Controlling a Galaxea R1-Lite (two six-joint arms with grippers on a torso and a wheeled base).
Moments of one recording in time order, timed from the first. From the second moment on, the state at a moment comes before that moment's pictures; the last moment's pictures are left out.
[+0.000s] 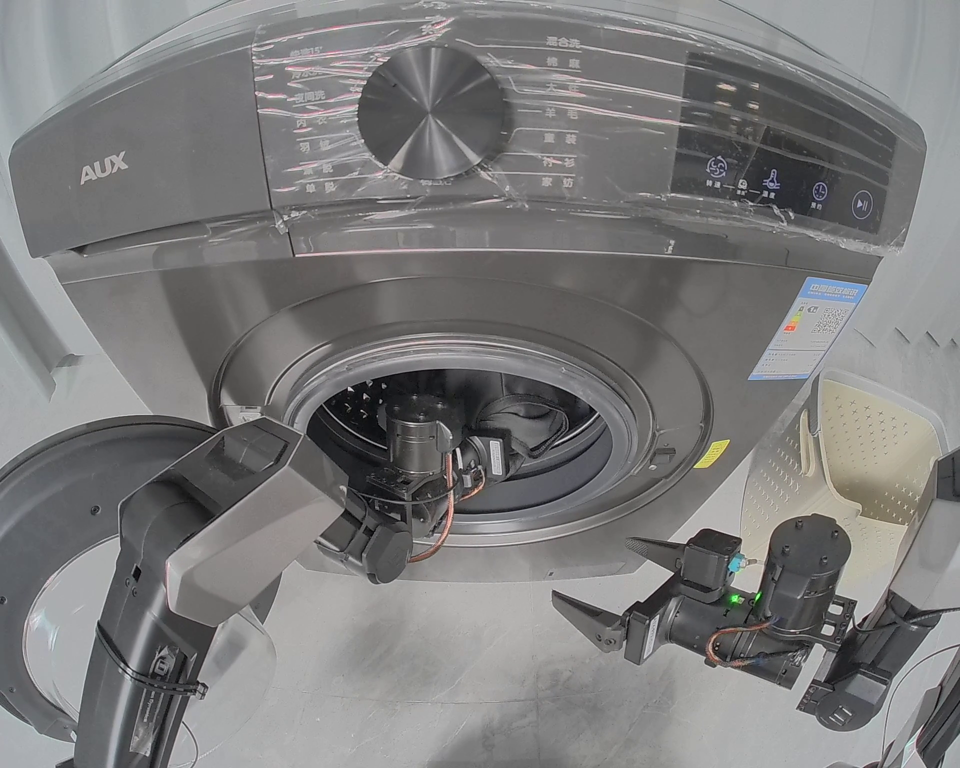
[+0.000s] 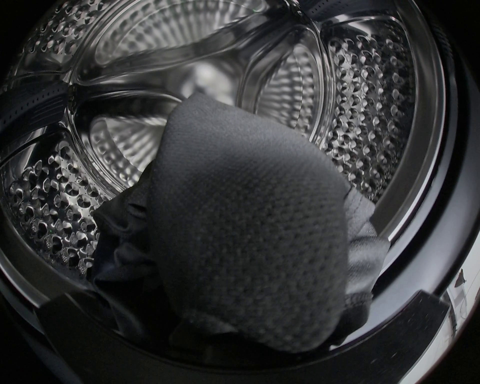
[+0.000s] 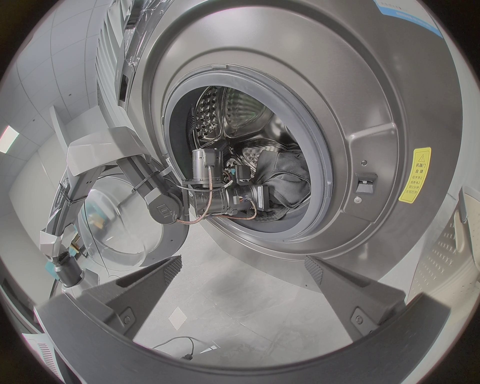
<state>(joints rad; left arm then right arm) -0.54 2.53 -1.46 -0.98 0.13 -0.15 0.73 1.94 -0.26 -1.47 -0.01 0.12</state>
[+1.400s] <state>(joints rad) -0.53 2.53 -1.53 -0.86 0.18 -0.20 0.77 1.96 -0.27 -1.47 -0.03 0.14</state>
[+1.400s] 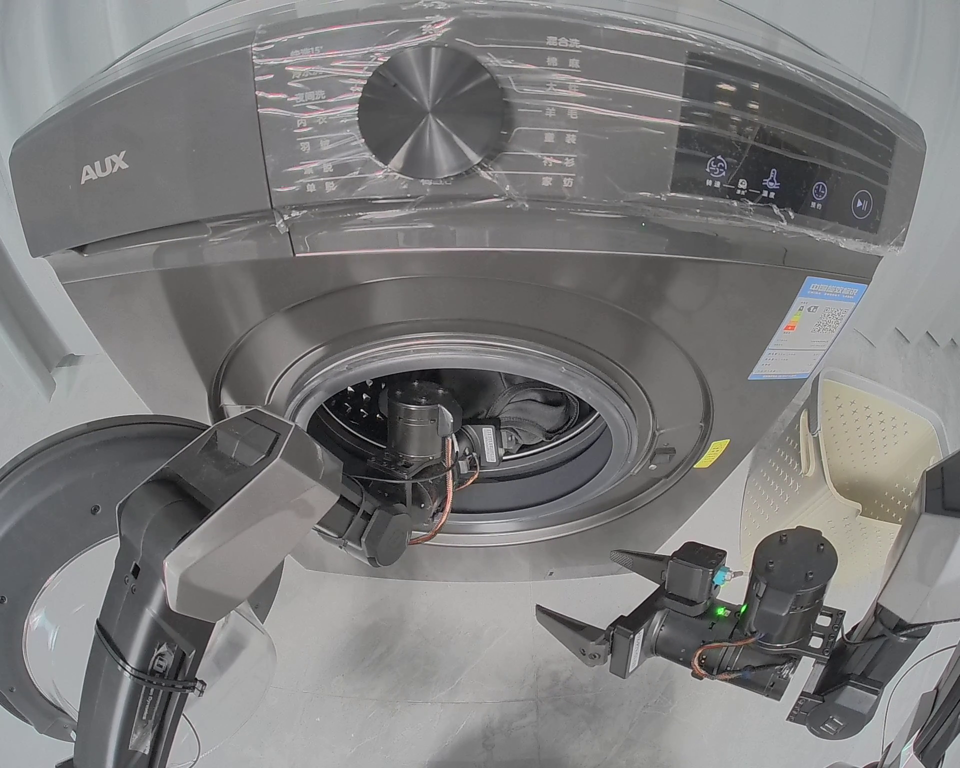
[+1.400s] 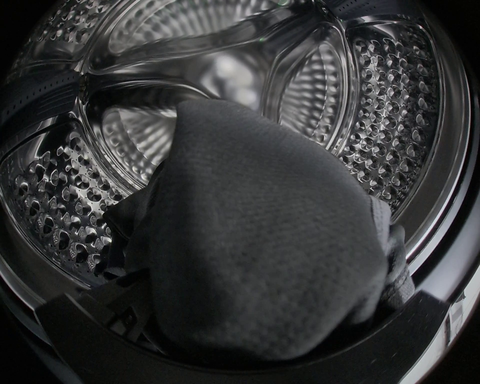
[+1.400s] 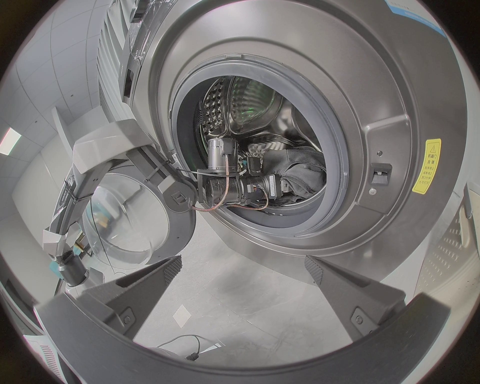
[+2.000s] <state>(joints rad) -0.52 2.62 -1.64 -0.85 0.18 -0.16 0.78 1.98 -0.27 -1.49 -0.03 0.14</state>
